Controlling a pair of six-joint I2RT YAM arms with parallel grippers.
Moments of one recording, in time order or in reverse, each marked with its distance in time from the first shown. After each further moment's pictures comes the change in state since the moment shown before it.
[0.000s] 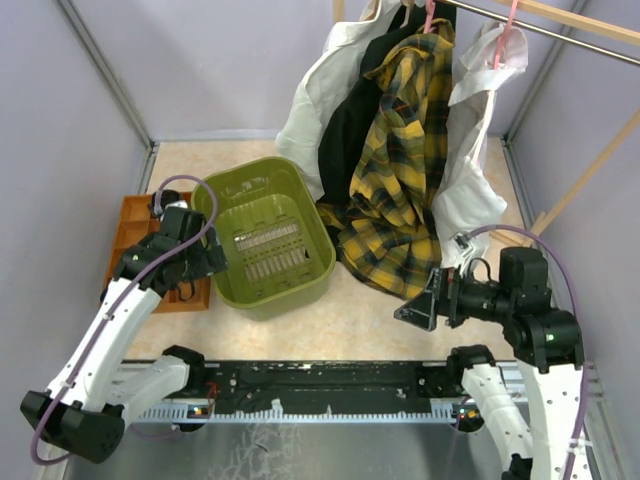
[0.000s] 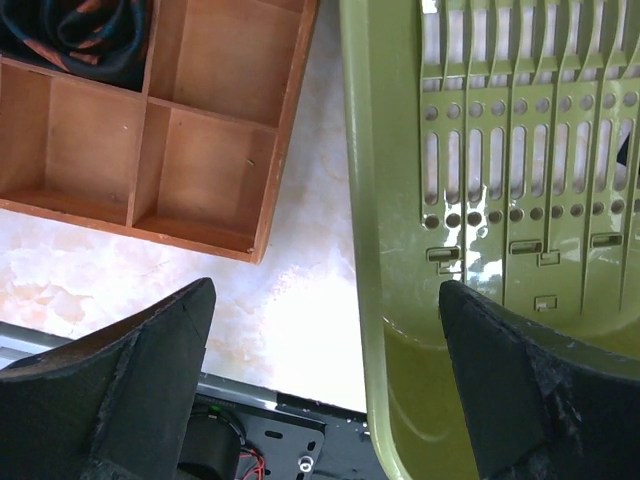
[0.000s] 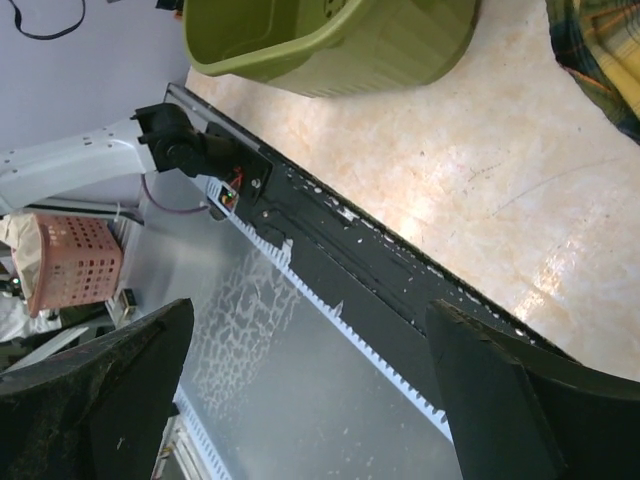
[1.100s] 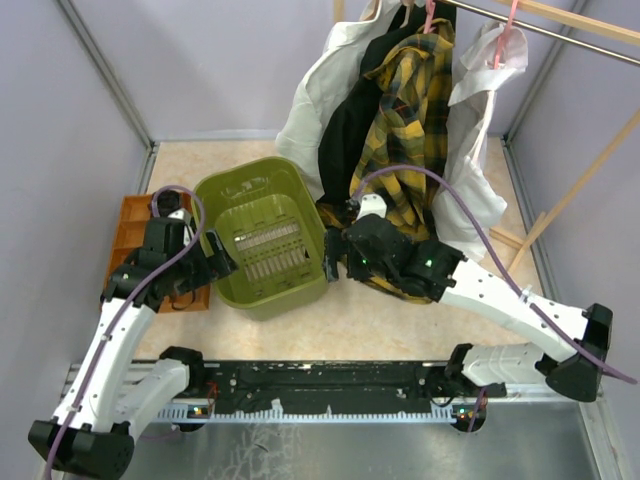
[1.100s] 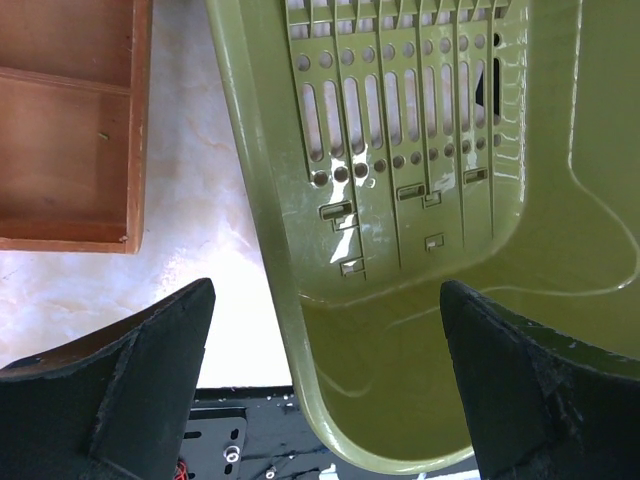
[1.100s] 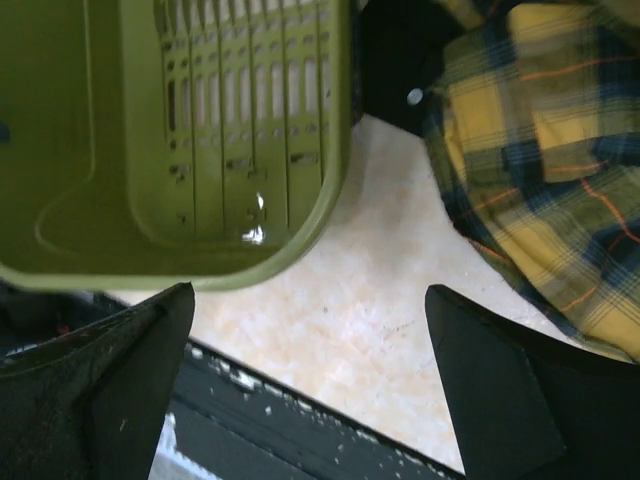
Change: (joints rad) left arm 0.139 -0.122 -0.117 0.118 0.386 0.018; right arm 0.923 0.621 0.124 0.494 1.125 0.351
